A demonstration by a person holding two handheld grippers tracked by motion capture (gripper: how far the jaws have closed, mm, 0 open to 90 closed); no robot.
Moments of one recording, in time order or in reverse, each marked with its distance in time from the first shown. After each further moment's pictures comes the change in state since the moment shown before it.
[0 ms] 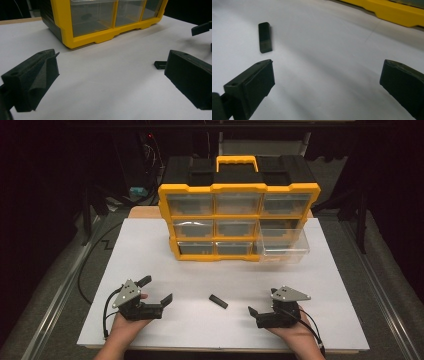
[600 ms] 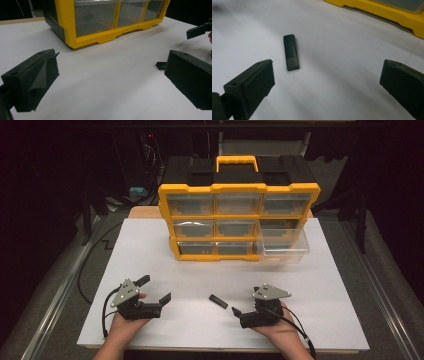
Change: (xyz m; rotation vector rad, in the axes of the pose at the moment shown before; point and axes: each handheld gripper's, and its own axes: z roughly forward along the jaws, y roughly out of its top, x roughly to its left) left arm 0.004 0.003 -0.001 -0.011 0.002 -0.007; right arm 0.029 0.021 0.022 -0.006 0.067 -0.052
